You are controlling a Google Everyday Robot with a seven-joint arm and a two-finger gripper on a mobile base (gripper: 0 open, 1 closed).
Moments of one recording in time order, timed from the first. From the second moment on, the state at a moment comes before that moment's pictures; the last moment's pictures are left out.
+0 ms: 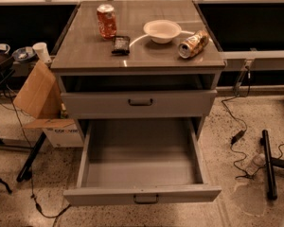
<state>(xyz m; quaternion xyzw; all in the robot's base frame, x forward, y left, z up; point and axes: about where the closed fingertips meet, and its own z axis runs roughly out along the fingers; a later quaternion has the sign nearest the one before) 0.606 0.028 1.128 -0.58 0.72 0.07 0.39</state>
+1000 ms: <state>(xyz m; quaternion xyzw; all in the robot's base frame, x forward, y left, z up) 0.629 0.045 1.121 -0.53 0.74 0.08 0.42</state>
